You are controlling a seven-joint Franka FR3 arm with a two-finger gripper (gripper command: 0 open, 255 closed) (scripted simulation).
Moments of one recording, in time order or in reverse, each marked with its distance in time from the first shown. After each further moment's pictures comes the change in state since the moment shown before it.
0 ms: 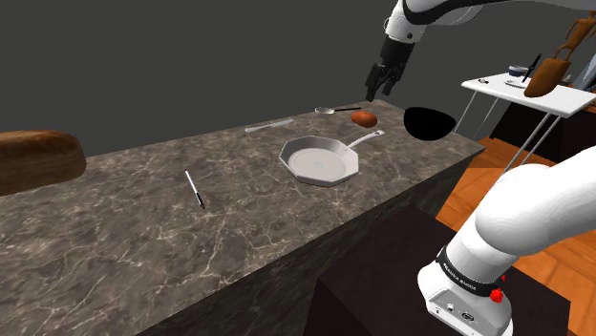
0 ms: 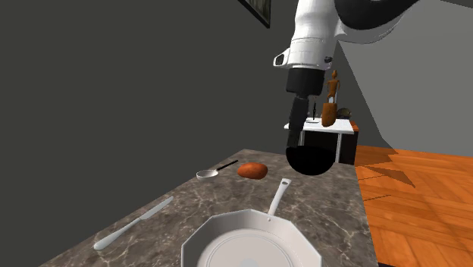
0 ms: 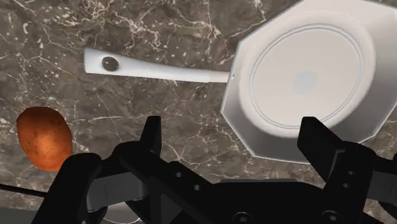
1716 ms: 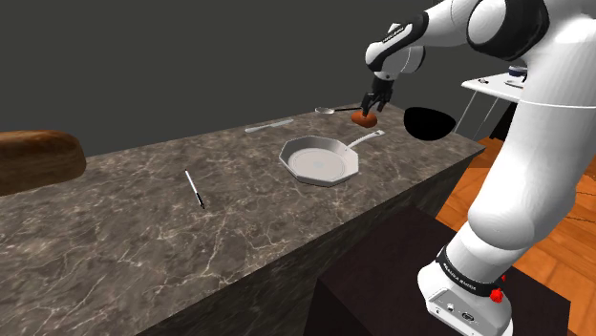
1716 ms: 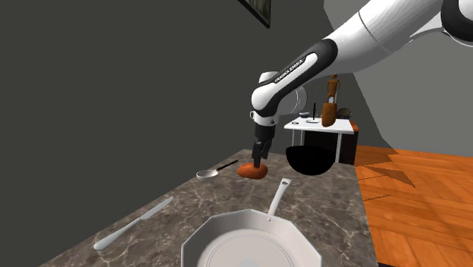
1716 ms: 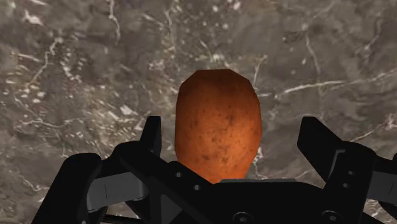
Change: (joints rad) arm -0.140 0.777 -0.230 0.408 0.204 0.349 -0.330
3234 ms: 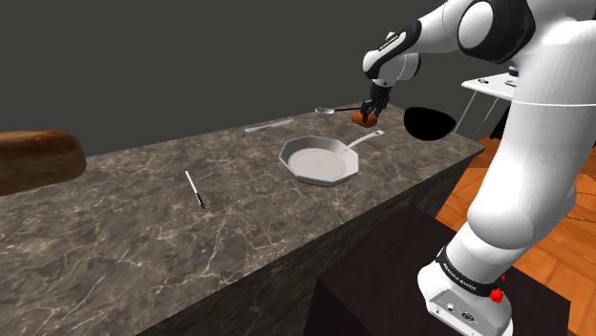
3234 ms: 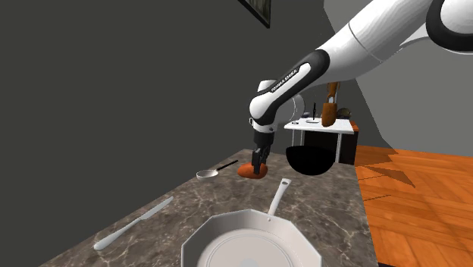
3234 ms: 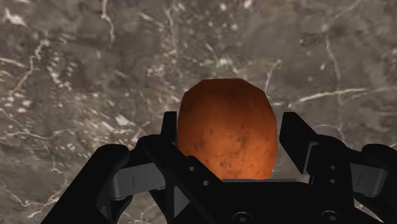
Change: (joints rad) arm -0.012 0.049 0.008 -0.004 0.027 0.049 -0.019
